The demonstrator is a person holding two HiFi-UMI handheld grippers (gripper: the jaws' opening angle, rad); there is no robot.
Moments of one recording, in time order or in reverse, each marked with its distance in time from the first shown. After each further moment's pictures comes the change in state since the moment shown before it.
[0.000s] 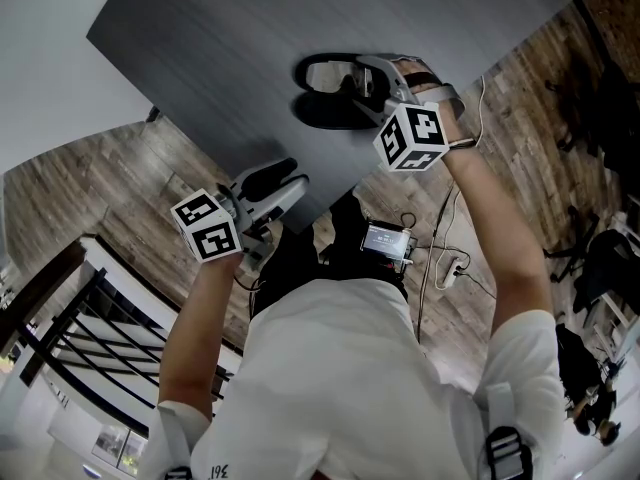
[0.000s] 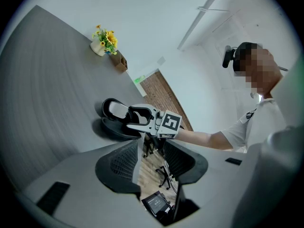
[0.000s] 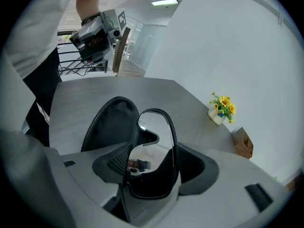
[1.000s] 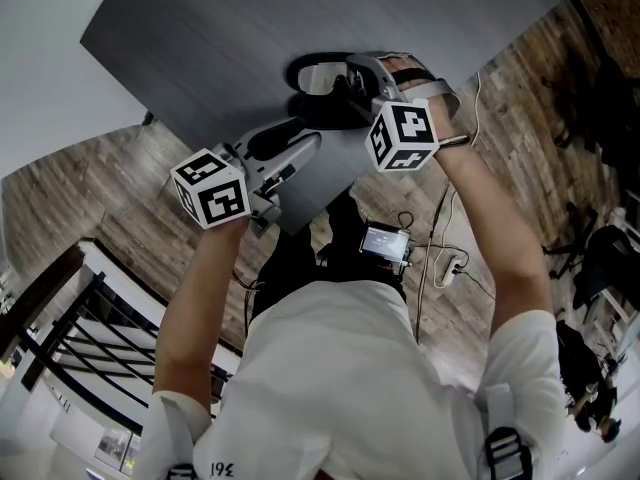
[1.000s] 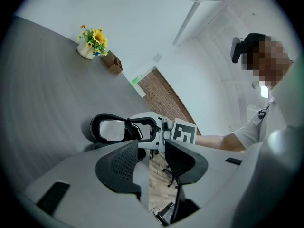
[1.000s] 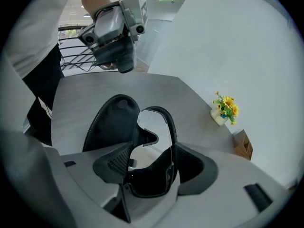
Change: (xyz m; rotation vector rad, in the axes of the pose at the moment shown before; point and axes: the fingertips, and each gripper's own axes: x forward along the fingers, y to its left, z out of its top) left arm 0.050 0.012 0.048 0.097 0.007 0.011; right arm 0.000 -0.001 0.000 -0.053 0.060 0.023
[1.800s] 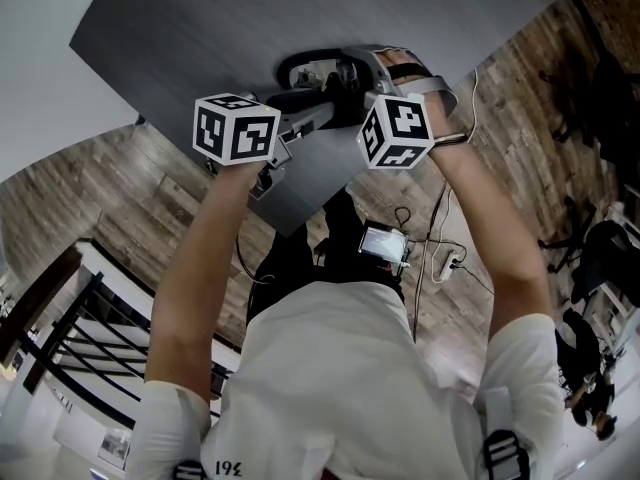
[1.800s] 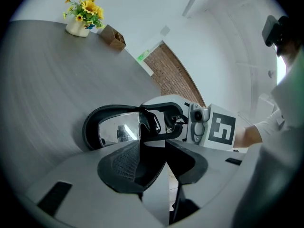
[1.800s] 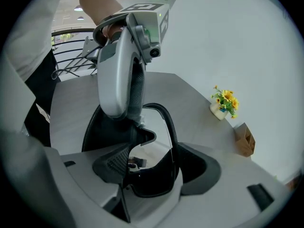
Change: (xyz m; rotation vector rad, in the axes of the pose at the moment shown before) left arm 0.062 0.056 -0.008 0.004 0.301 0.113; right arm 0.007 -0.005 -0.003 0.060 0.019 0.017
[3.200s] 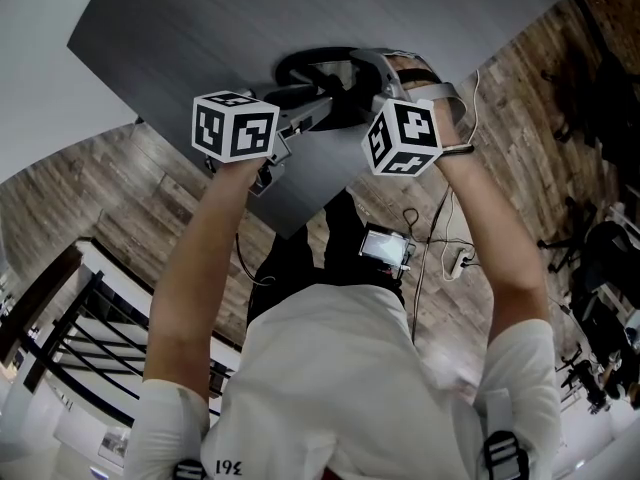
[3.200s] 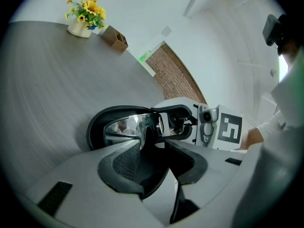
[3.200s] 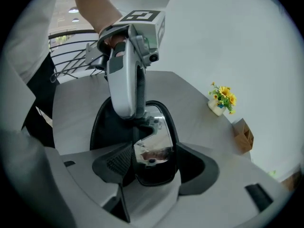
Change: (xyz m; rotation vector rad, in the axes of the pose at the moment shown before) left arm -0.002 0.007 0.003 0.002 -0.011 0.026; right arm -0.015 0.000 -0.003 0.043 0.021 -0.005
